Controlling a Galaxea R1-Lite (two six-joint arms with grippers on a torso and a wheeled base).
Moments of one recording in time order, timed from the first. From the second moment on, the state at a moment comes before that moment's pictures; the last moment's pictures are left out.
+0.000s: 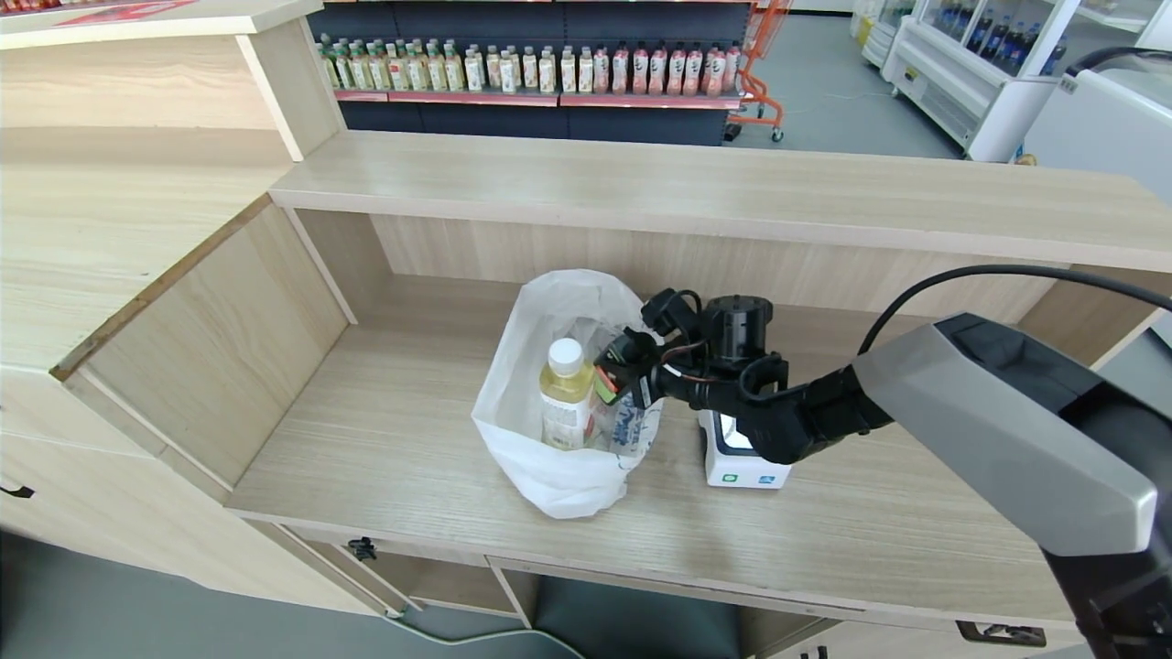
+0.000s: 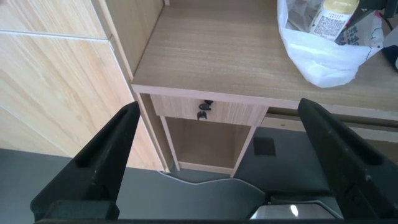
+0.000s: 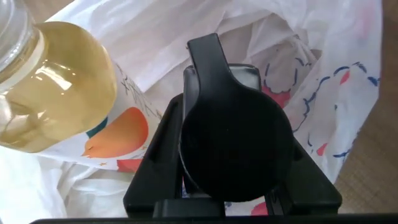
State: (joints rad) left arm 0.00 0.00 0.00 0.00 -0.02 0.01; right arm 0.47 2.41 -1.51 -0.75 0.30 -0.20
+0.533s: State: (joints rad) left arm 0.00 0.00 0.00 0.00 -0.02 0.01; right arm 0.47 2.44 -1.51 -0.77 0.30 -0.22
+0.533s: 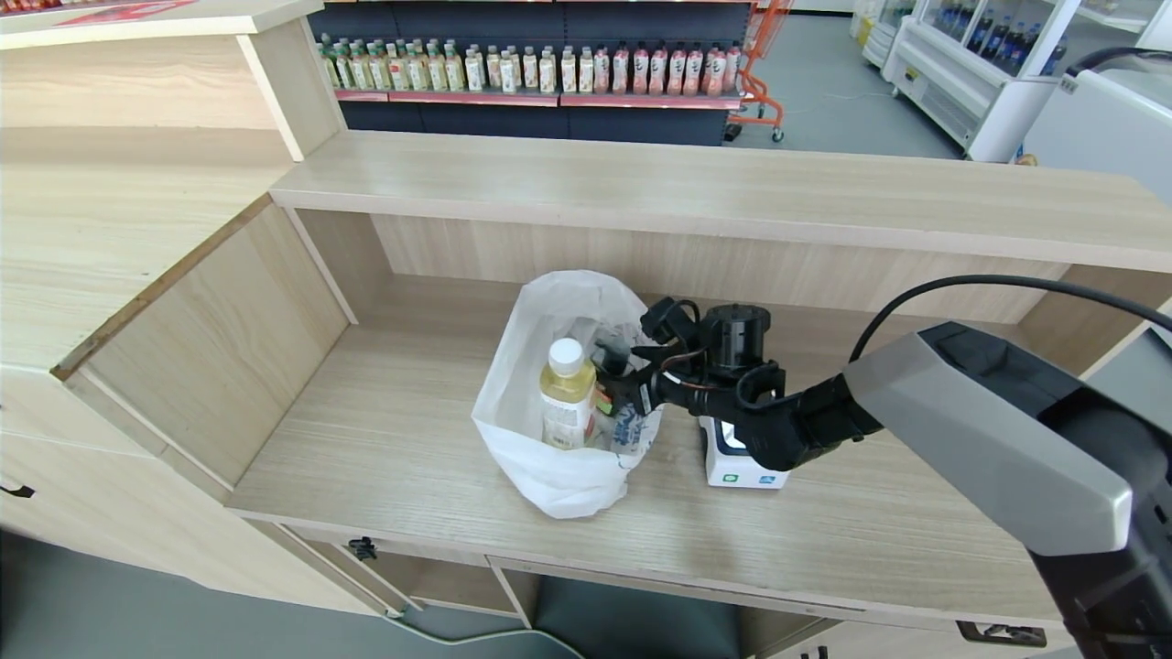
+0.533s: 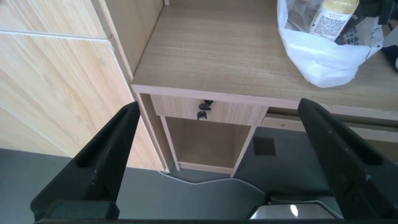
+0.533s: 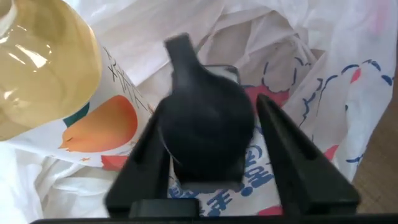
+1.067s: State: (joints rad) left arm 0.00 0.00 0.00 0.00 -0.02 0.01; right arm 0.46 2.34 -1.51 -0.80 0.33 -0.09
